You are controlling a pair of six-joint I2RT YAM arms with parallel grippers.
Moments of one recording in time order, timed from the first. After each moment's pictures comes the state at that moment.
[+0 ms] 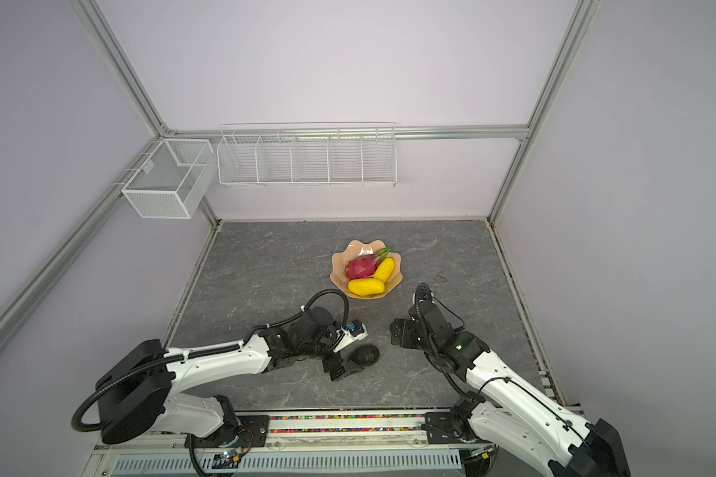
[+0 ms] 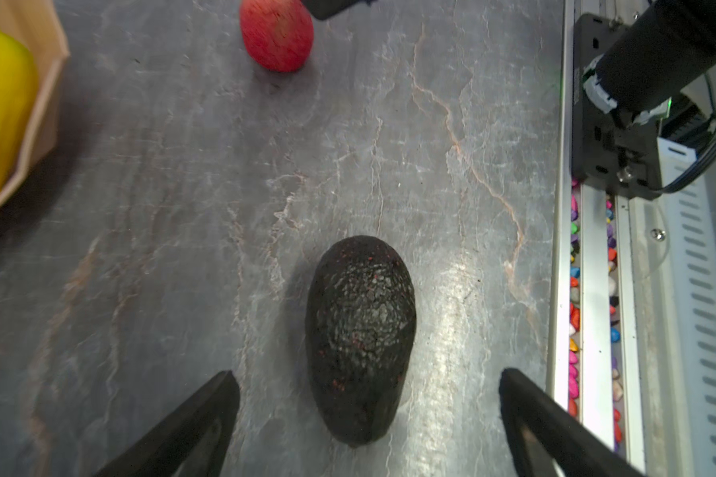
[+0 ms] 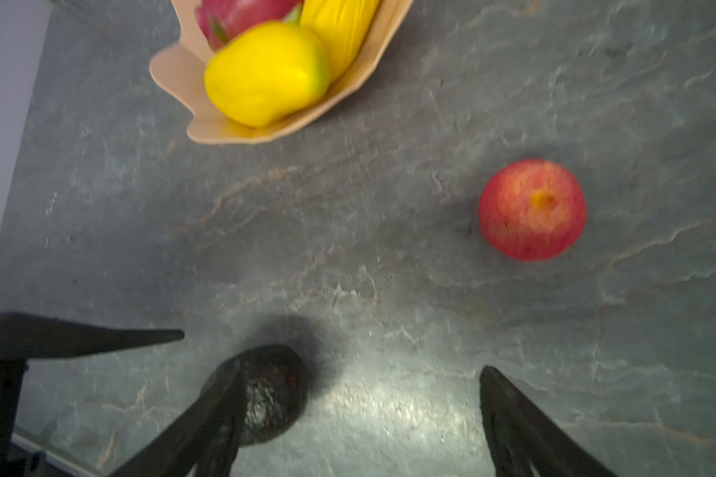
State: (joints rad) left arm -1.02 1.45 0.70 -0.05 0.33 0.19; right arm 0.67 0.84 0.57 -0.59 0.07 0.68
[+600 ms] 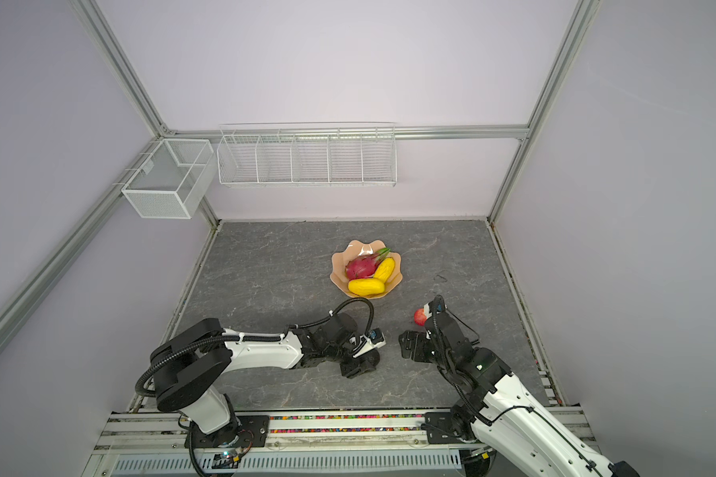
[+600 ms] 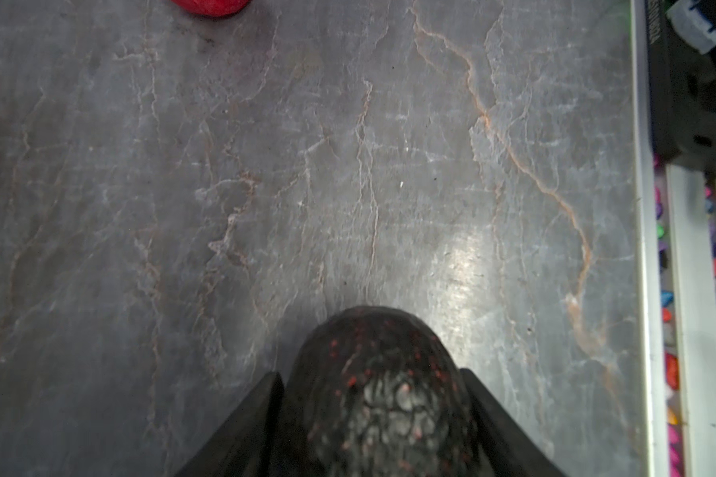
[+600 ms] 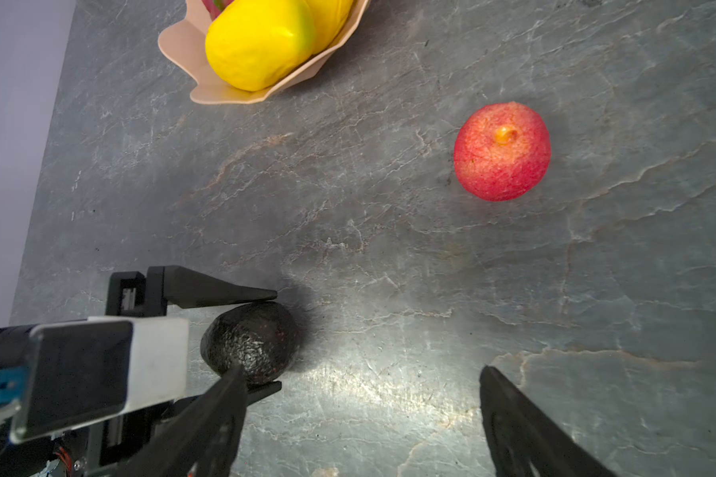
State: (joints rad) left arm -1.09 1.69 0.78 0.05 0.25 0.19; right arm 0.62 0.64 0.54 -0.72 0.04 0.68
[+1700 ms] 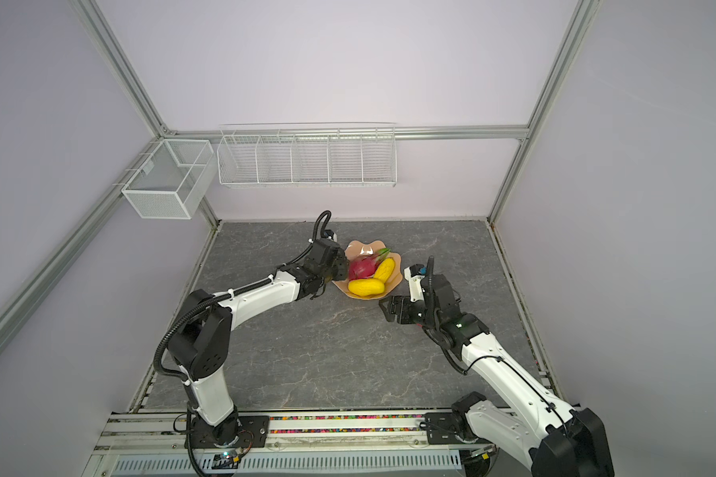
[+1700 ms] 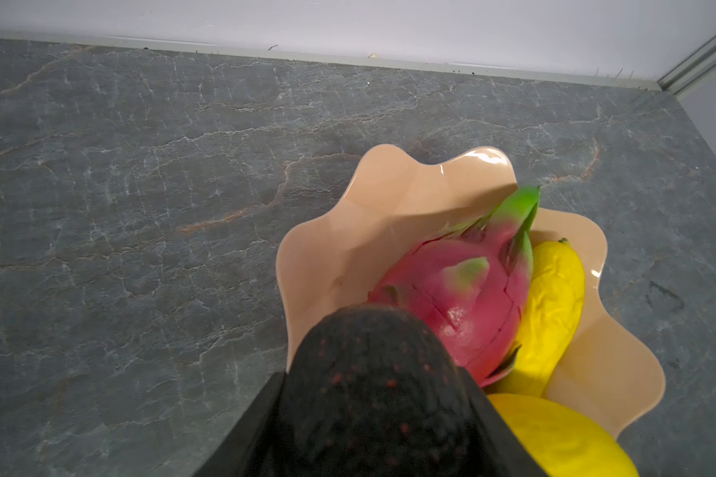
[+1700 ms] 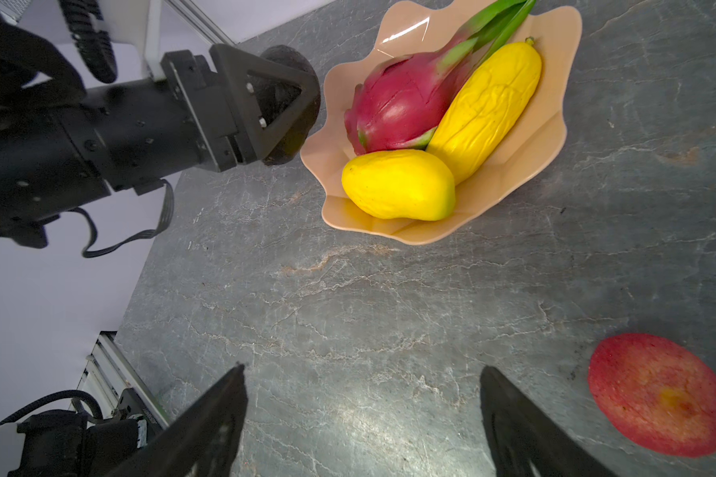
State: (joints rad) left arm -0.70 1.86 1.32 -0.14 -0.24 -0.48; right arm 0.47 1.00 0.70 -0.33 -0.26 0.49
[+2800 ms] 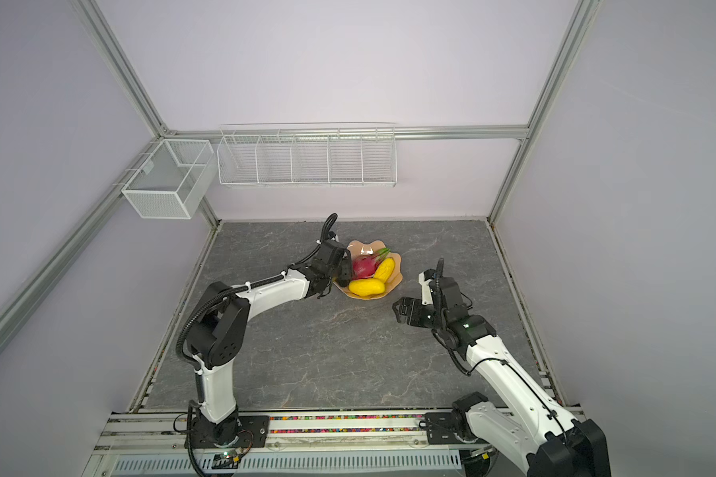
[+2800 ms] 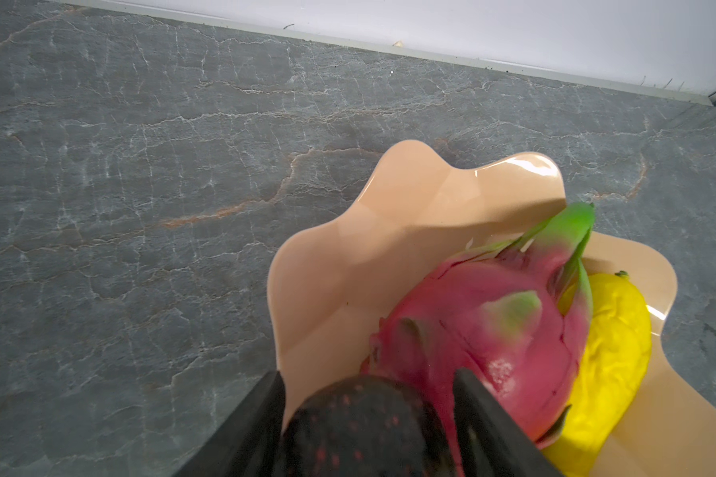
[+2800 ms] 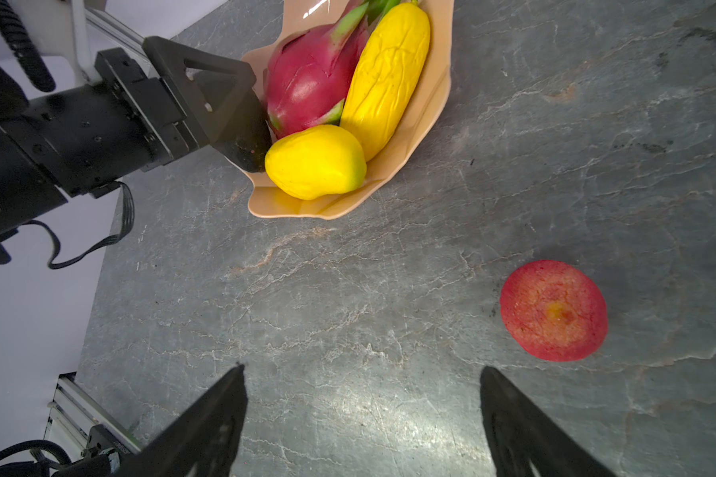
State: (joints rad) left arm -0.70 1.96 1.37 -0.11 -0.28 -0.51; right arm 0.38 0.99 0.69 -0.47 -0.21 0.52
